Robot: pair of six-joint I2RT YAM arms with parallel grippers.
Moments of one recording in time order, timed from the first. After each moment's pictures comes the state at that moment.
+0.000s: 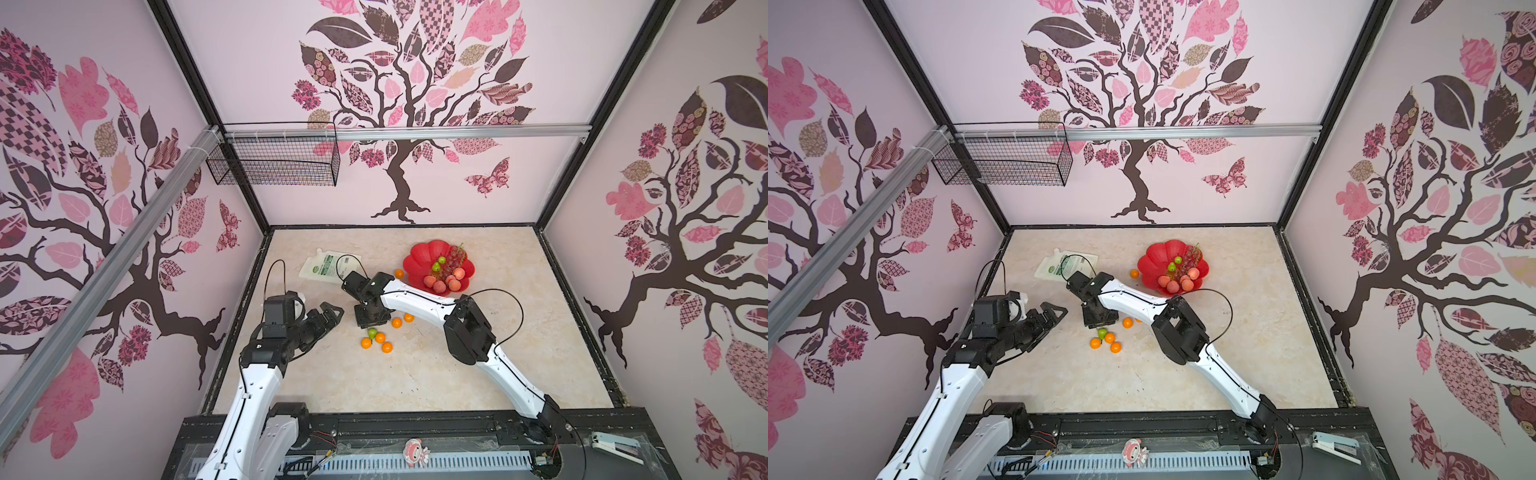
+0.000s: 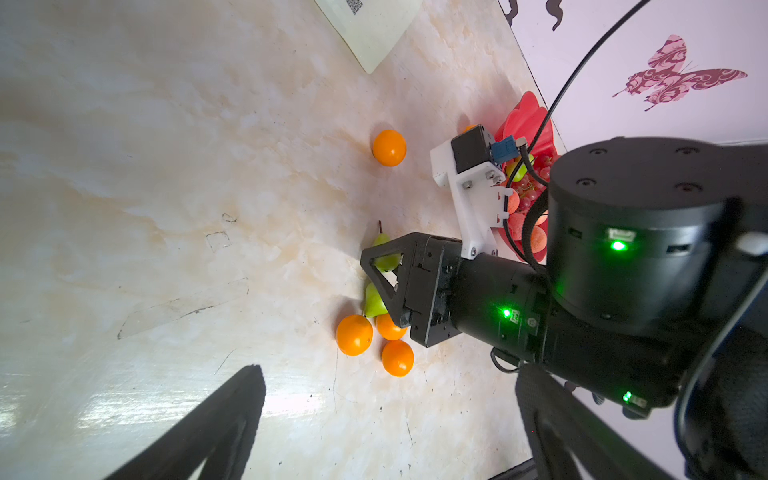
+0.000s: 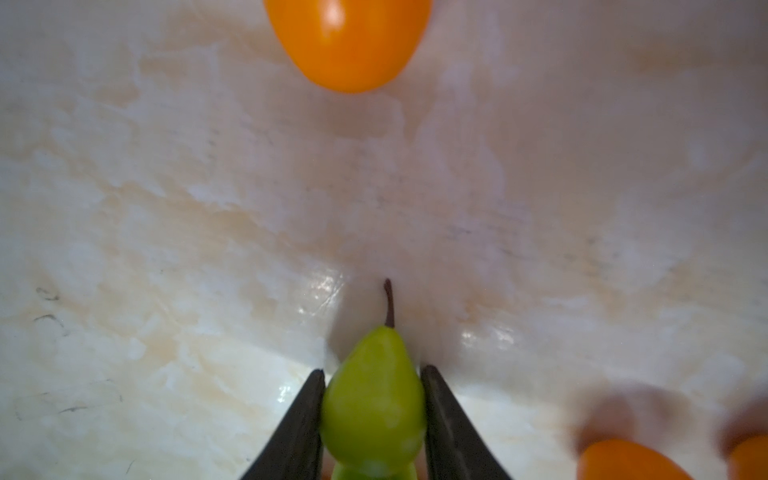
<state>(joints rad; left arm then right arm) -0.02 0.81 0.64 -0.64 0.43 -0.71 0.96 2.50 2.23 -1.07 0.01 0.70</state>
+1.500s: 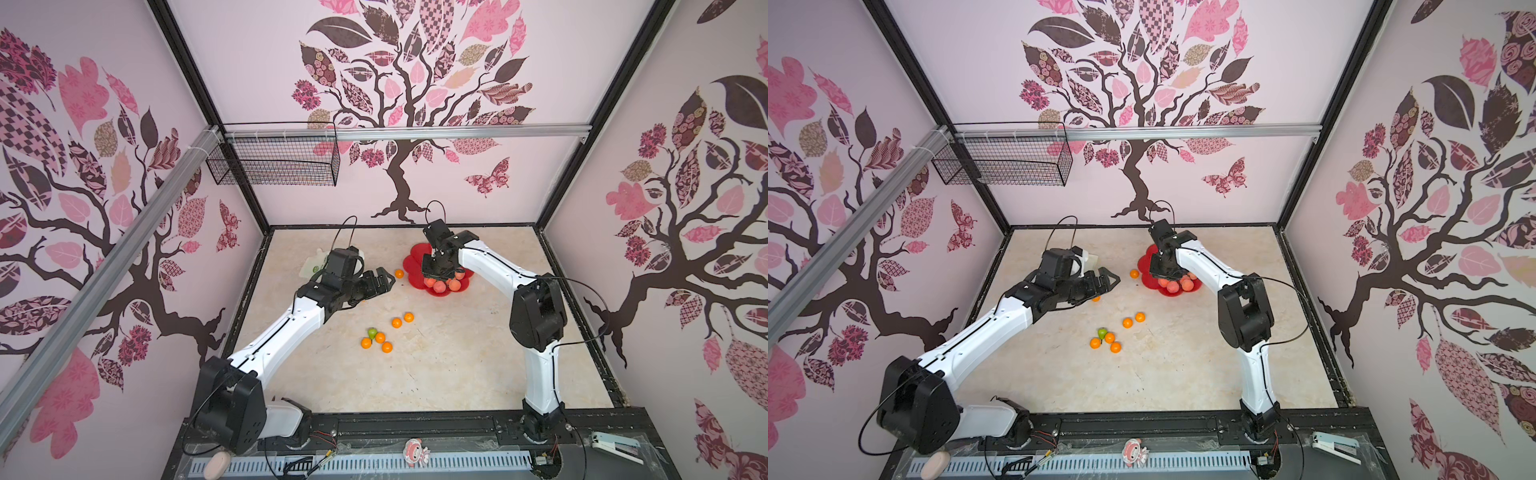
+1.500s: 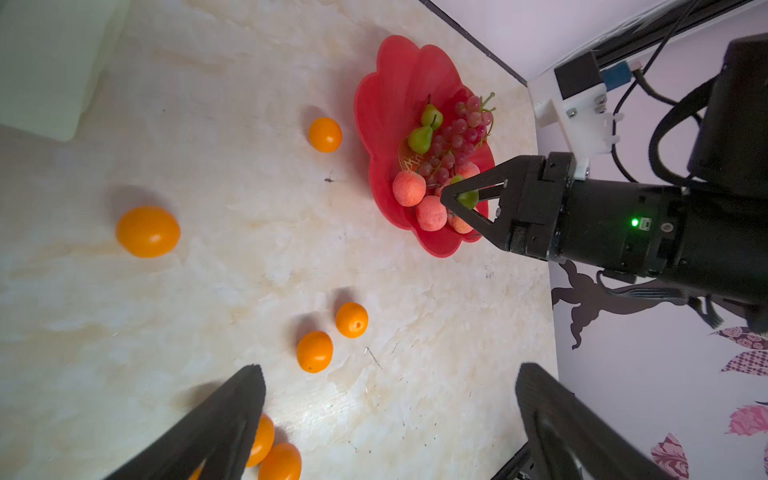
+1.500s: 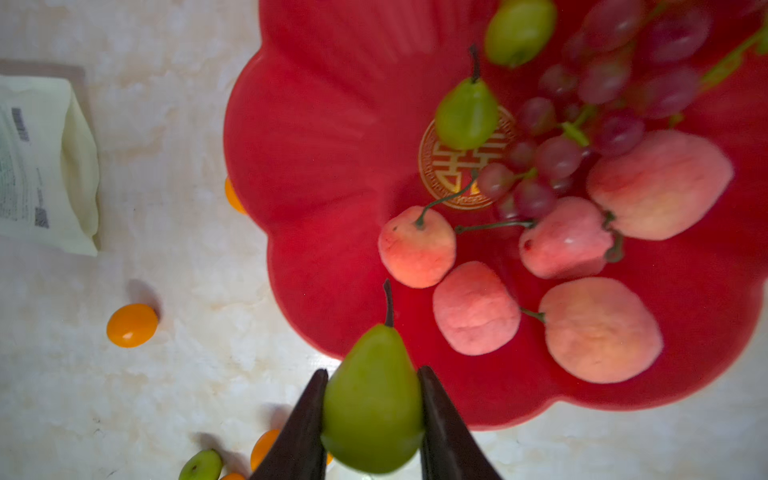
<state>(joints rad) -0.45 1.40 1.08 -0.38 0.29 -0.70 0.48 2.07 1.81 -0.90 -0.02 0.60</state>
